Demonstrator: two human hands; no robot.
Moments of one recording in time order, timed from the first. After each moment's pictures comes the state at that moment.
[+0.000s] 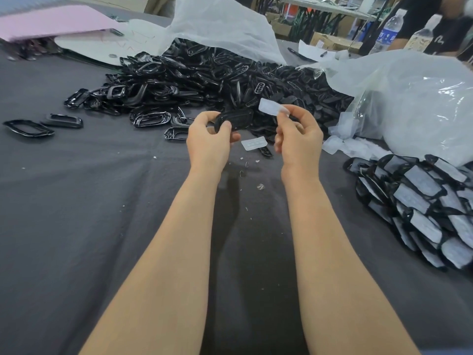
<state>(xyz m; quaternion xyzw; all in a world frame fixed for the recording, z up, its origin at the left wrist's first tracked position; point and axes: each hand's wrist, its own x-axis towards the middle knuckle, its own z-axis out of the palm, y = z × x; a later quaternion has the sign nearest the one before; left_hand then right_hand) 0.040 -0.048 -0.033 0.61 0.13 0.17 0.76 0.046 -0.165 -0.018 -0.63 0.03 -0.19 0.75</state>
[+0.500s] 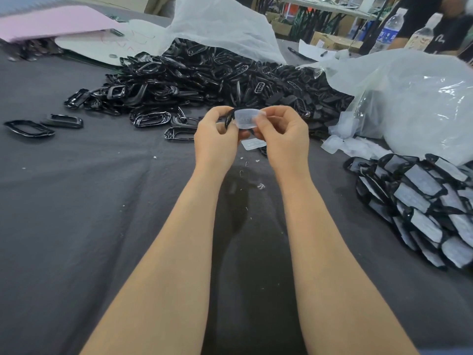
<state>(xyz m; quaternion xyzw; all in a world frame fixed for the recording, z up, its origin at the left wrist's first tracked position) 0.038 -0.052 -0.031 0.66 0.07 0.16 0.73 0.042 -0.156 -0.020 -0.73 -0.07 -0.18 0.66</state>
